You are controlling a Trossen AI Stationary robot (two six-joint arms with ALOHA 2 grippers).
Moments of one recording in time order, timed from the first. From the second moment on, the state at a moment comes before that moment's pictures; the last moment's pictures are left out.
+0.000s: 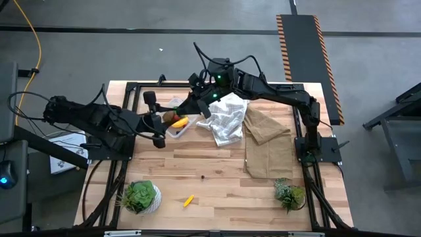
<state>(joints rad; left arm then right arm) -0.19 1.02 1.20 -0.60 -0.71 0.40 -0.20 1.97 2.11 -0.33 -0.67 0.52</state>
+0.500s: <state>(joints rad) -0.19 1.01 1.20 -0.59 -0.78 0.44 -0.20 1.97 2.11 -0.33 -0.63 0.54</state>
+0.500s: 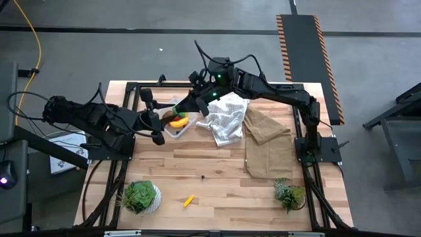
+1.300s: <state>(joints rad) -0.19 1.01 1.20 -0.50 -0.75 0.52 -0.20 1.97 2.11 -0.37 -0.58 0.54</state>
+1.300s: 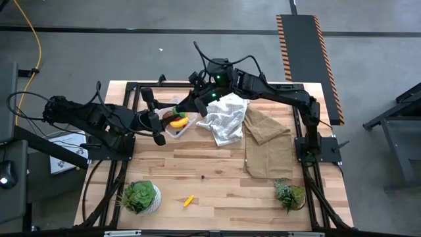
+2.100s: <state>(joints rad) -0.19 1.05 1.20 -0.47 -0.74 0.53 -0.19 1.97 2.11 -0.37 -0.59 0.54</state>
